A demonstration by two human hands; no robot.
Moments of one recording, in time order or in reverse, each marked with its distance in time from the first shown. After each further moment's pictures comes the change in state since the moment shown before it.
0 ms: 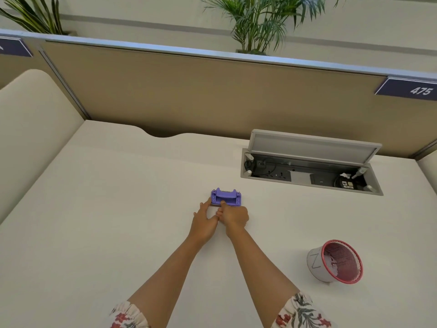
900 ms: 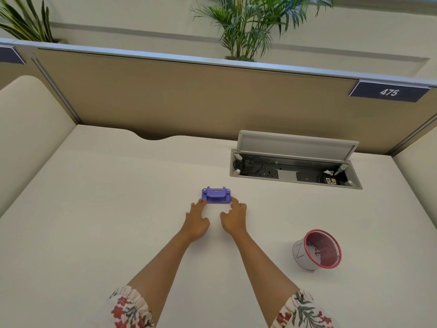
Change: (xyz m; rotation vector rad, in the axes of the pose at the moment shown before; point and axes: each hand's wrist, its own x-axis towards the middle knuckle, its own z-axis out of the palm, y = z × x) left_hand -0.001 -0.005 -0.002 0.321 -0.131 0.112; right_hand -0.013 0.004 -0.056 -0.485 -0.190 -0.396
